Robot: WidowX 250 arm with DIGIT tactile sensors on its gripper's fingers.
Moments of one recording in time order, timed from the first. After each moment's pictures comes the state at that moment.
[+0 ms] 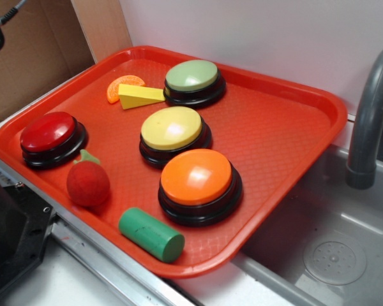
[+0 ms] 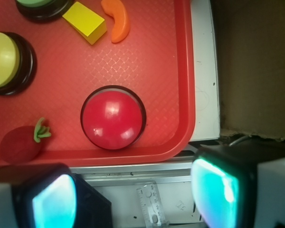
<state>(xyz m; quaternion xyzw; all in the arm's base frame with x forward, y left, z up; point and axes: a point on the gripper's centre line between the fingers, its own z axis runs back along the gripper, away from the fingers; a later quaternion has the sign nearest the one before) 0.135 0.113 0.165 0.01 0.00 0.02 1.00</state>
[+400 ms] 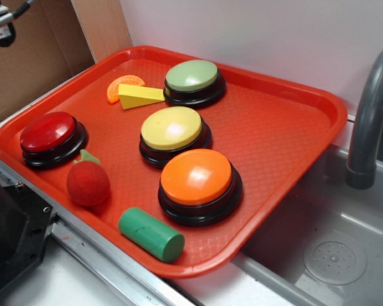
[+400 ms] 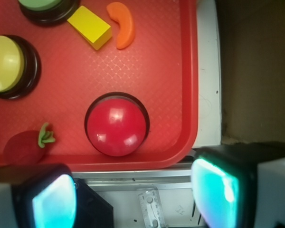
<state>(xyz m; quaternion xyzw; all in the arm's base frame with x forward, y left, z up) 0.149 0.104 0.168 0.01 0.01 0.00 1.00</state>
